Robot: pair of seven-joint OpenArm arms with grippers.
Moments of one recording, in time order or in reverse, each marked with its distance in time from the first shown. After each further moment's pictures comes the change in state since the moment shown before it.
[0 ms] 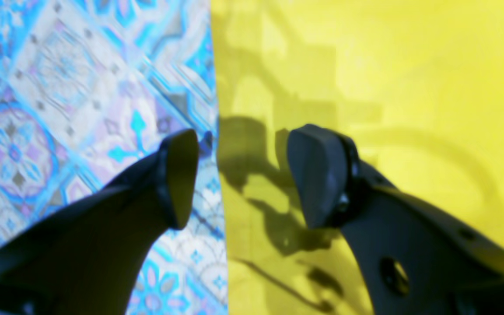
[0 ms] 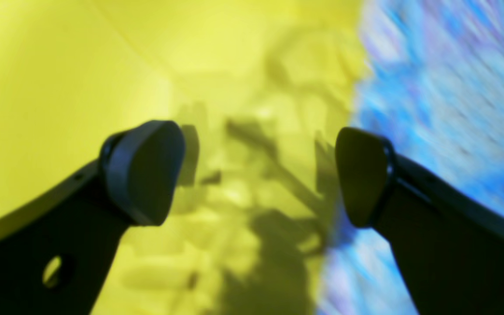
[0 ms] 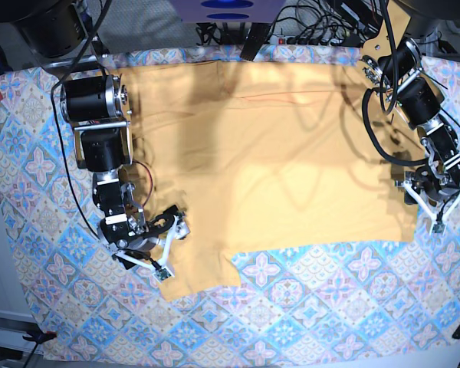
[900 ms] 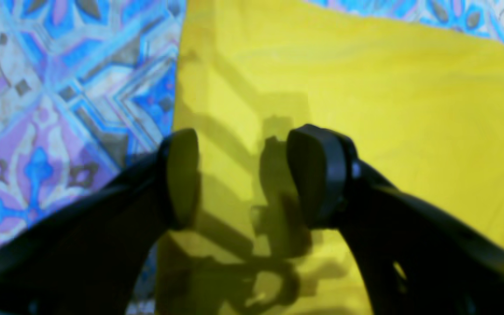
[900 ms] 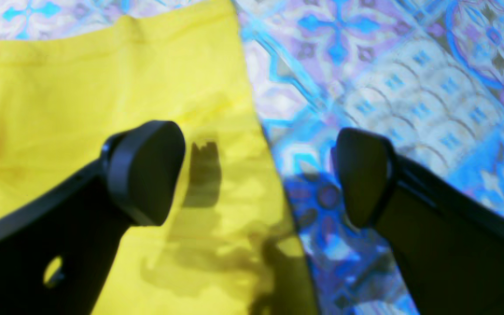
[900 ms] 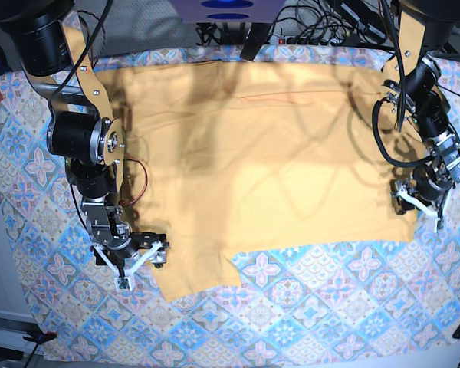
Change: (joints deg) left arm -6.8 -5.6 -5.9 -28.7 0.5 0.6 -22.9; right arm 11.5 1.3 13.8 -31.8 -0.4 -13.8 29.7
